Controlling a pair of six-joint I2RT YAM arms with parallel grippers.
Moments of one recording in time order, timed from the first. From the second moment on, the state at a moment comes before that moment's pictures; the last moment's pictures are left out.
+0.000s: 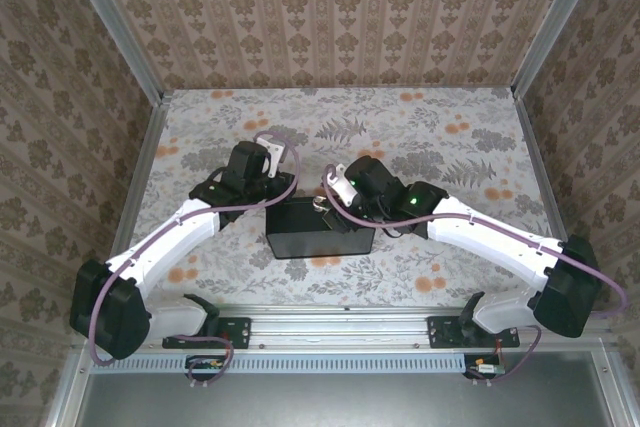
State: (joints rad) left arm -0.58 1.24 0.90 -0.38 0.03 -0.17; right arm 0.86 1.35 1.12 -0.56 0.00 0.01
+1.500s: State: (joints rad) left arm -0.58 1.28 0.86 -0.15 0.37 -0.12; right arm 0.74 1.32 1.08 -0.54 -0.14 -0.27
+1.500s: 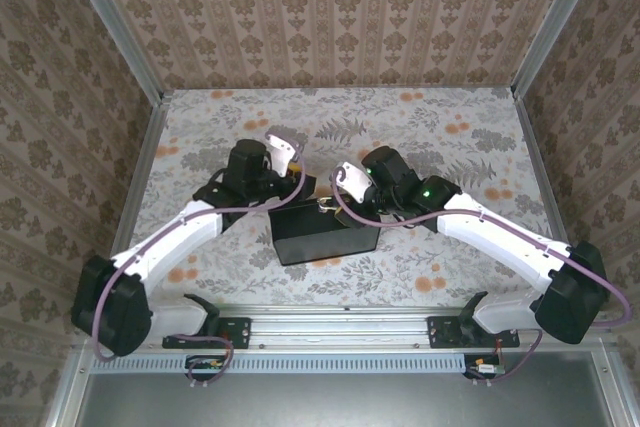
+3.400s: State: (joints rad) left arm -0.66 1.25 0.89 -0.22 0.50 -0.01; right arm 0.70 1.30 1.01 -0.39 -0.17 -0.14
